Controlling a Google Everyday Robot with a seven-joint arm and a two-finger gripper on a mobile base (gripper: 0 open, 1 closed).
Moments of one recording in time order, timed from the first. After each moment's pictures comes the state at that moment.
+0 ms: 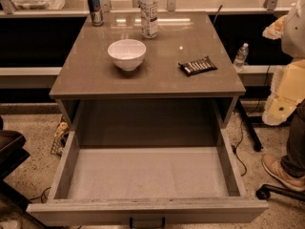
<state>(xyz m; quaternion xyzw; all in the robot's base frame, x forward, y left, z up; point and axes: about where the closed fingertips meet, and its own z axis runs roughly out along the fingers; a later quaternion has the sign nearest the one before) 0.438 -0.214 0.985 -0.60 0.78 -0.05 0.17</state>
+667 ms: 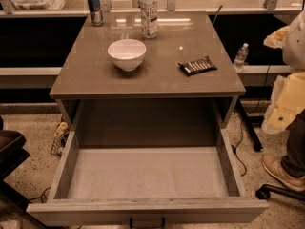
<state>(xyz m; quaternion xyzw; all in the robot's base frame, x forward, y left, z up) 0.433 -0.216 0.971 -0.60 0.78 -0.04 0.18</state>
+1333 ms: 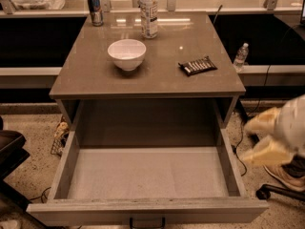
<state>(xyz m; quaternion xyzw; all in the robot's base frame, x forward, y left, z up) 0.390 -0.224 0.853 -0.55 0.79 0.05 0.25</state>
